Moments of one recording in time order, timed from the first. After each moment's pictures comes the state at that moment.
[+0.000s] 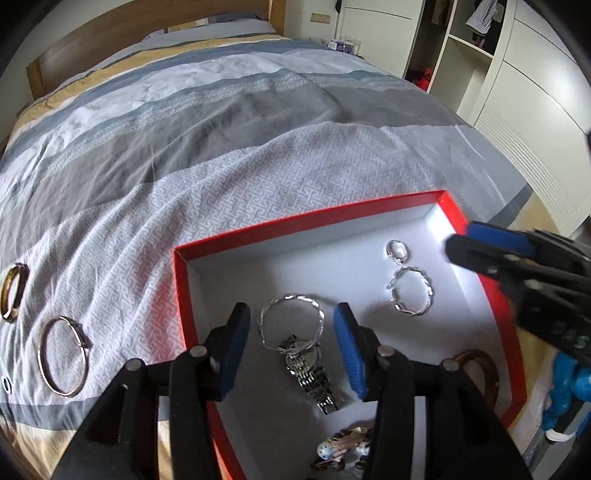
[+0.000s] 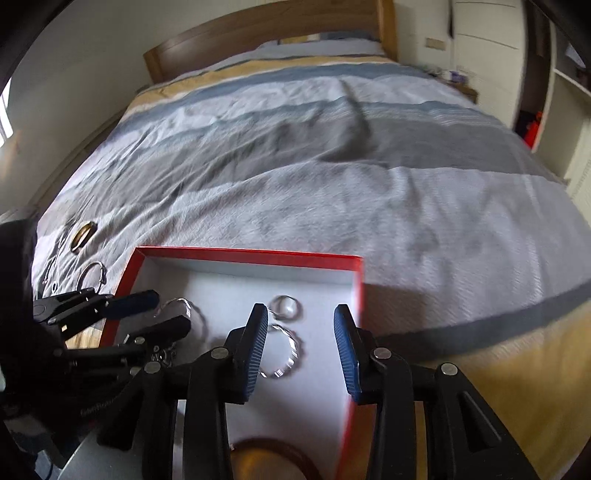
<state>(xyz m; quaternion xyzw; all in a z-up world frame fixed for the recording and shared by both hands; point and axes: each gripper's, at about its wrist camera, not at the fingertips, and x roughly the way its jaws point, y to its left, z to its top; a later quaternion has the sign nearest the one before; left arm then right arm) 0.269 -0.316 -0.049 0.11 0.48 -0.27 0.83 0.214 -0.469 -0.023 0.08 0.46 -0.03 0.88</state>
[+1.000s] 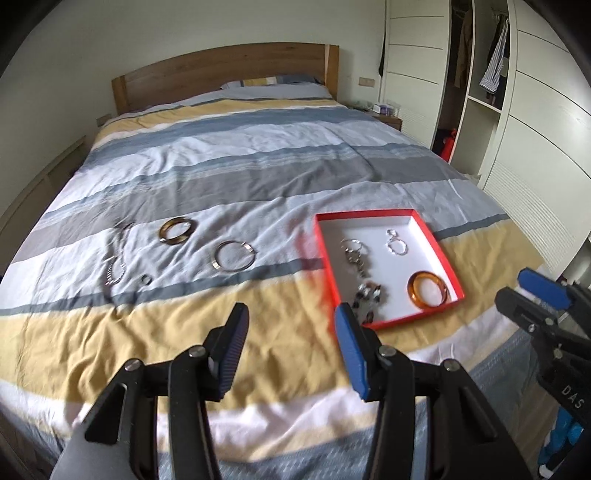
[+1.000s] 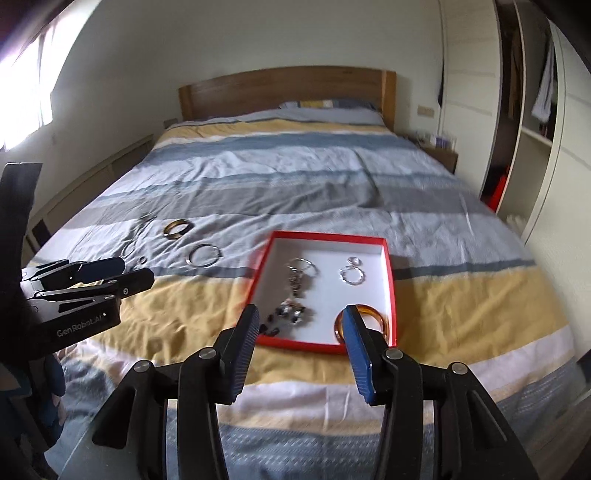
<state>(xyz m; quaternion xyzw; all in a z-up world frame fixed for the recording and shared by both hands) 0.073 -0.140 0.089 0.07 0.39 -0.17 0.90 -0.001 -0.317 0.101 0.02 0.36 -0.04 0.93</state>
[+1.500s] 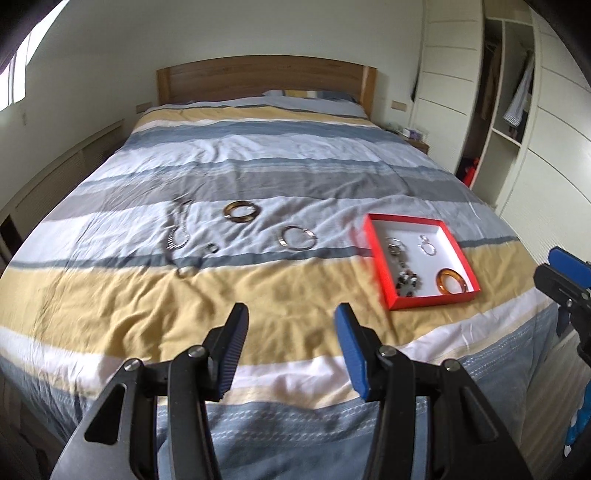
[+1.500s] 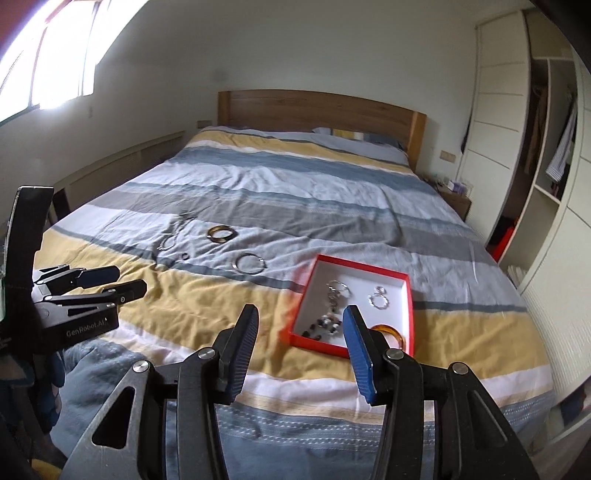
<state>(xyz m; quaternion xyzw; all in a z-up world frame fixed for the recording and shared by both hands) 0.026 -0.030 0.097 0.02 0.37 -0.13 0.92 -0.044 -0.232 0.142 -0.05 0.32 -0.01 0.95</state>
